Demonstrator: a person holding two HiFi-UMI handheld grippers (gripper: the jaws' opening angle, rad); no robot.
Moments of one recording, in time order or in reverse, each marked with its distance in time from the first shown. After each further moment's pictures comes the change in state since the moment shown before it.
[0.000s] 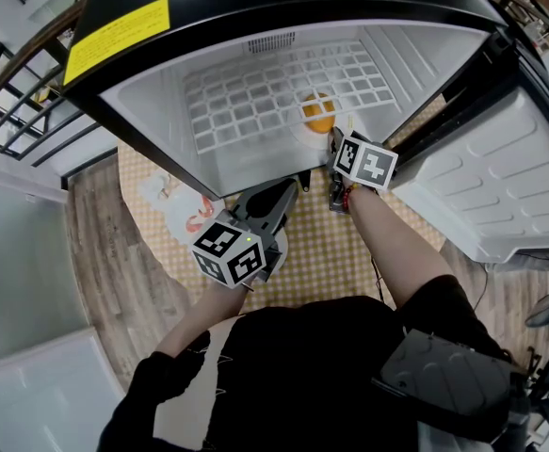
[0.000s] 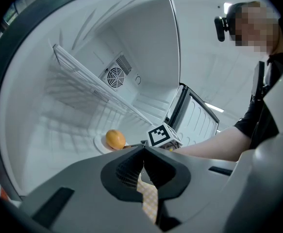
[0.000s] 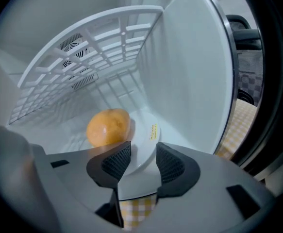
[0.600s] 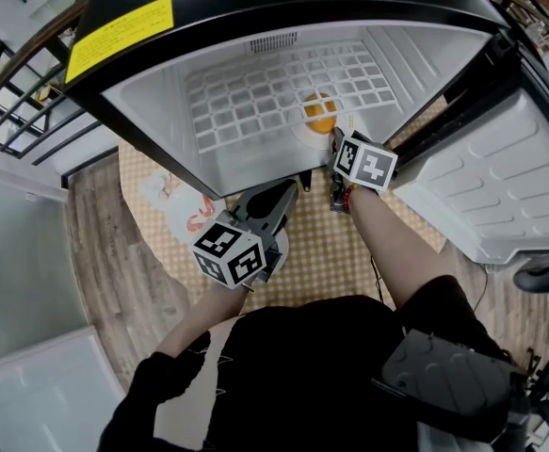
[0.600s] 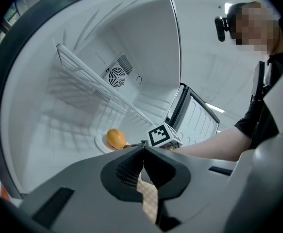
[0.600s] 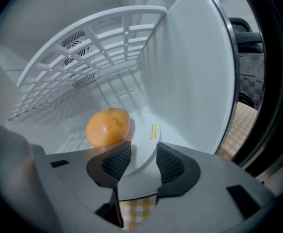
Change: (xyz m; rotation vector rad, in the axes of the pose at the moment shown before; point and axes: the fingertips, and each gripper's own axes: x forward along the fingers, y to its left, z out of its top) left arm -0.002 0.001 -0.002 -0.006 -0.001 0.004; right arm 0.000 0.000 0.001 -0.030 -0.010 -0.010
